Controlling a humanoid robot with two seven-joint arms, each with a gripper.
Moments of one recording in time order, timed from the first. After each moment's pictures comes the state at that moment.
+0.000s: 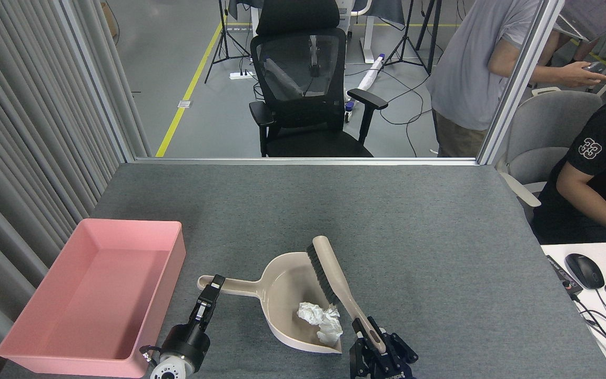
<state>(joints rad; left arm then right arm) -0.19 -0.12 0.16 -1.09 -0.44 -0.33 -0.25 0.07 0.14 0.05 -1.30 1.39 -0.39 -0.25</state>
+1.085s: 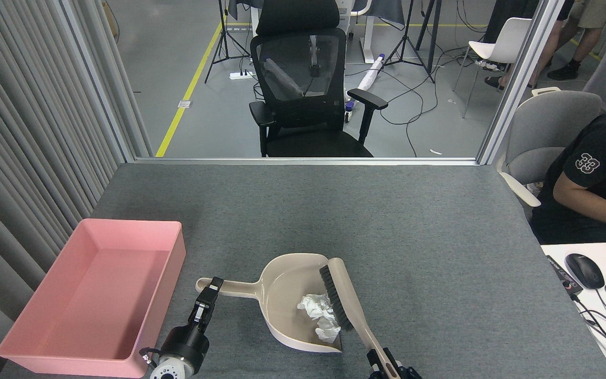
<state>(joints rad) -0.19 -0.12 0.16 -1.08 -0.42 -0.31 -0.24 0.22 0.14 0.01 -1.38 1.37 -0.44 -0.29</state>
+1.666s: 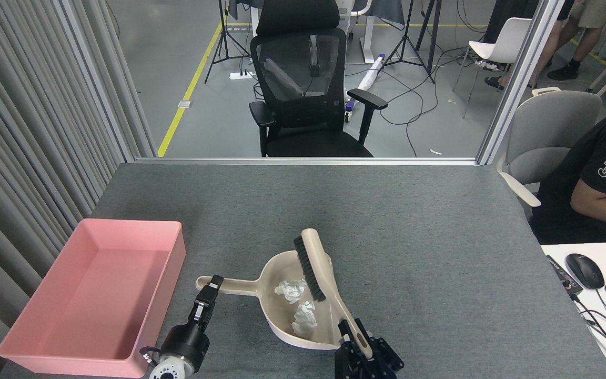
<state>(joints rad) -0.19 -0.12 0.16 -1.09 -0.39 -0.31 -0.25 0.14 0.19 0.11 -1.38 1.33 -0.36 -0.30</state>
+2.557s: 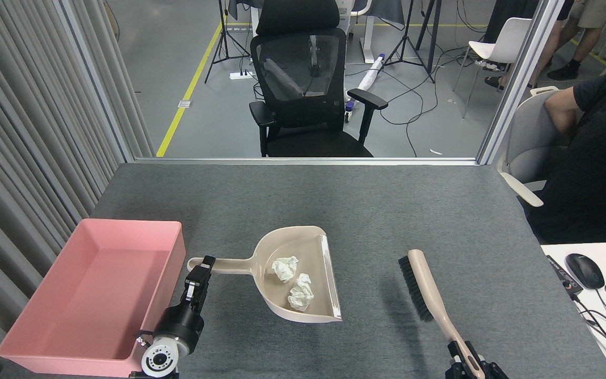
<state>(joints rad) -0.21 -0.12 0.15 -1.23 -0.32 -0.17 -0.26 0.21 -0.03 -0.20 -1.36 1.27 -0.50 -0.30</state>
